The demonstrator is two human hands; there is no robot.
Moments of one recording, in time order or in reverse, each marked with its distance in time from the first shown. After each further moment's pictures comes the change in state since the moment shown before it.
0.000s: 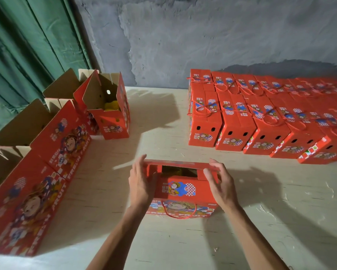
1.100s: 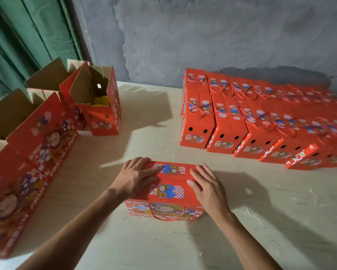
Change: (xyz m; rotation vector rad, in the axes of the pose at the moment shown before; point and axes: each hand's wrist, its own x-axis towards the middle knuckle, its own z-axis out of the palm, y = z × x) left_hand 0.052 -0.015 -0.011 0.525 -0.522 0.524; right_hand 0.003 0.006 -0.005 -0.628 -0.047 -0.422
